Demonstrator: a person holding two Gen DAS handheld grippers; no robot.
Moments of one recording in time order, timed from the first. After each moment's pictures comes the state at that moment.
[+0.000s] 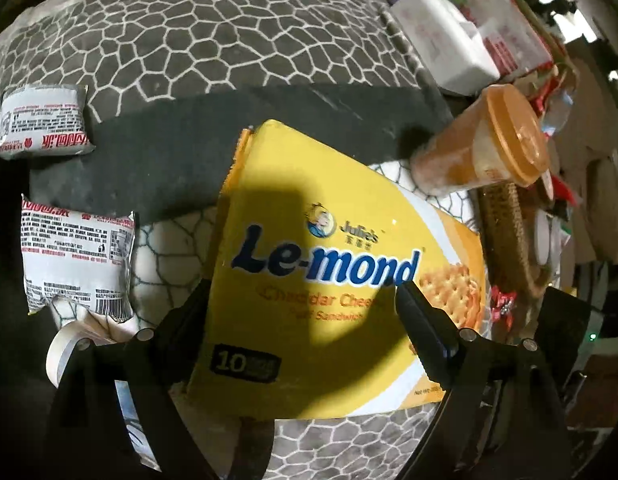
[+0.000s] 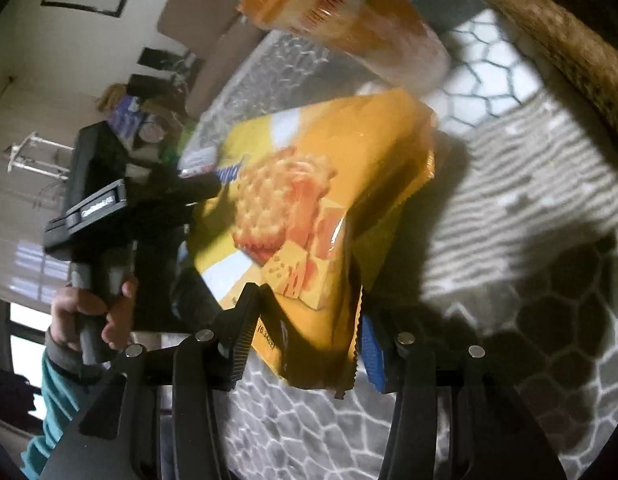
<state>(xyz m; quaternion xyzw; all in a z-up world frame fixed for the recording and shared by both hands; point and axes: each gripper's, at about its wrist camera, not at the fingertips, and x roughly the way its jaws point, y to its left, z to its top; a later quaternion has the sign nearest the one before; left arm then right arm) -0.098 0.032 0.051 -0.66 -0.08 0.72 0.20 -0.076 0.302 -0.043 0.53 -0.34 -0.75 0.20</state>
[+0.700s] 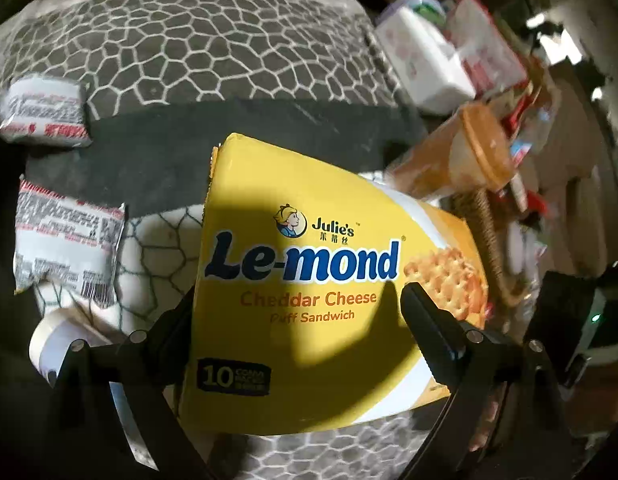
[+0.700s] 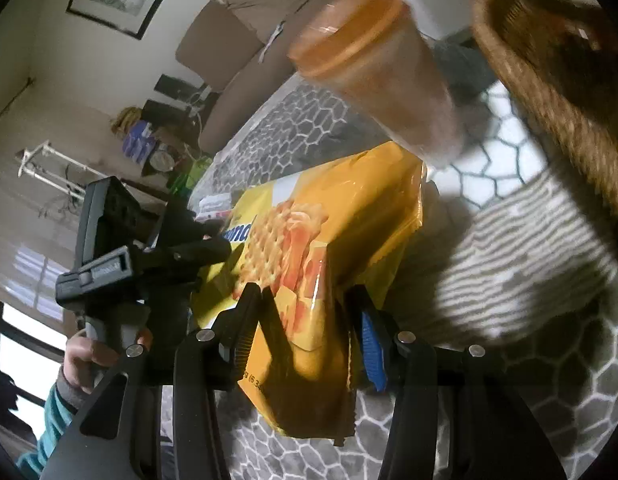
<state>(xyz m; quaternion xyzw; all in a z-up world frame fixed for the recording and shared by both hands) -0.076 0.023 0.069 -0.63 -0.14 0.73 0.22 -0.087 0.296 -0.009 0.46 -0.32 -0.80 0.21</state>
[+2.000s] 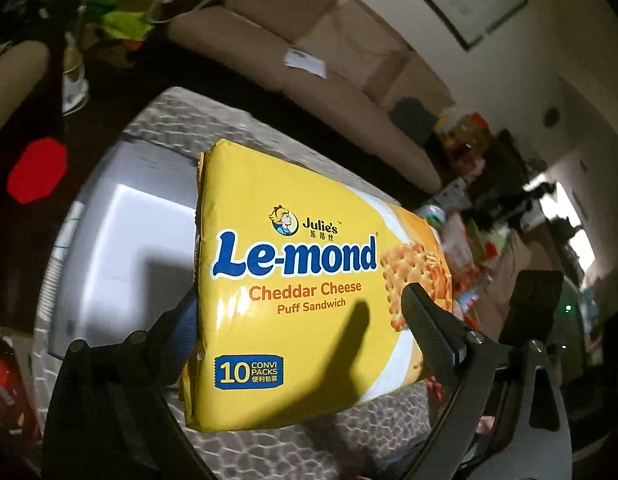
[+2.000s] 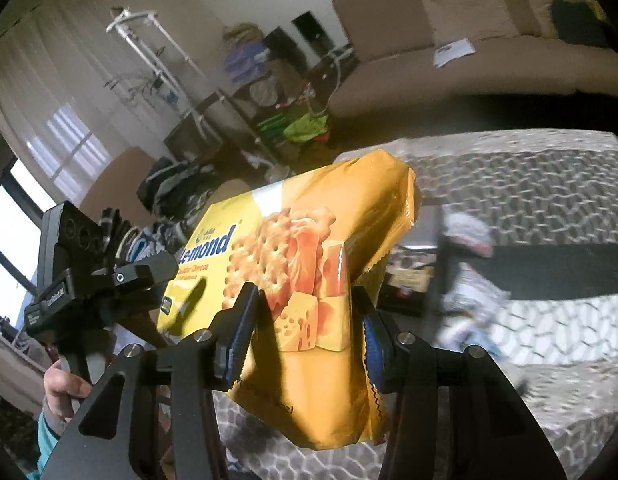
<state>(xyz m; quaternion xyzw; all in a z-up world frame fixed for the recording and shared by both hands) 0.048 -0.350 0.242 -0.44 -0.30 0.84 0.10 -0.106 -0.061 0.157 0.43 -0.13 -0.82 0.36</state>
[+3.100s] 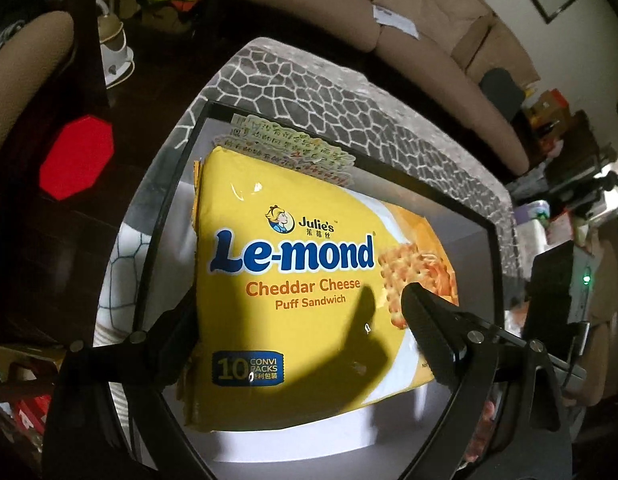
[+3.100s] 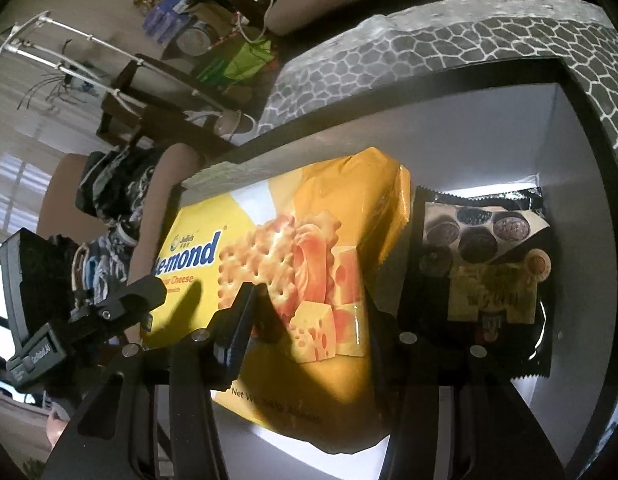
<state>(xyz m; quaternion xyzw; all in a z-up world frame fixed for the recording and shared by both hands) -0.074 -0.427 0.091 -0.54 -0.24 0.81 0.02 -0.232 -0.163 -0.014 0.56 -0.19 -0.75 0.29</state>
